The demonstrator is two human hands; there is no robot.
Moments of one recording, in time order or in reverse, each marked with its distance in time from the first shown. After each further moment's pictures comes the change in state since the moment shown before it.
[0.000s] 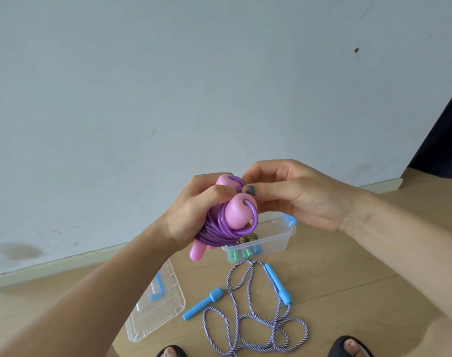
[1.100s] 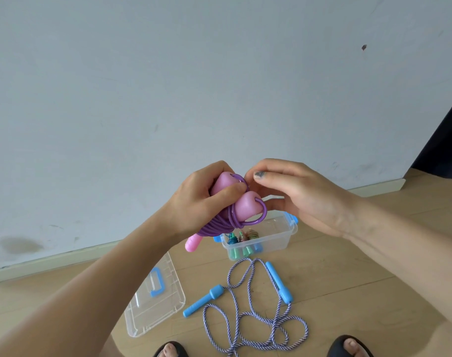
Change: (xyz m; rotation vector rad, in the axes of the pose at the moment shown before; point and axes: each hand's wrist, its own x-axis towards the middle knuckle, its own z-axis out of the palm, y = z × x) left_hand 0.006 -0.003 -0.010 0.459 0.119 0.088; right_hand 0.002 0.007 0.007 -0.141 0.207 -0.004
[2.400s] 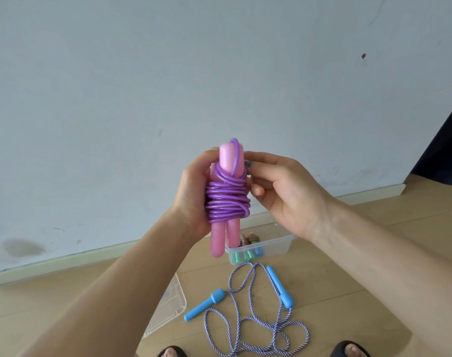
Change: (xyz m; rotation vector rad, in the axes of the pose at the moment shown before) left_hand 0.015 0.021 0.009 -1.075 0.035 -0.415; right_hand 0.031 0.000 0.021 0.543 0.160 -0.046
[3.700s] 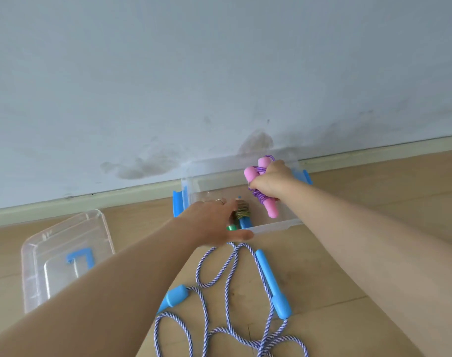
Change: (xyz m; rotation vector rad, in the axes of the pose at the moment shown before) left_hand 0.260 -0.260 -0.179 1.848 -0.309 -0.257; right_hand 0.228 0.241 -0.273 -1.168 0.419 0.702
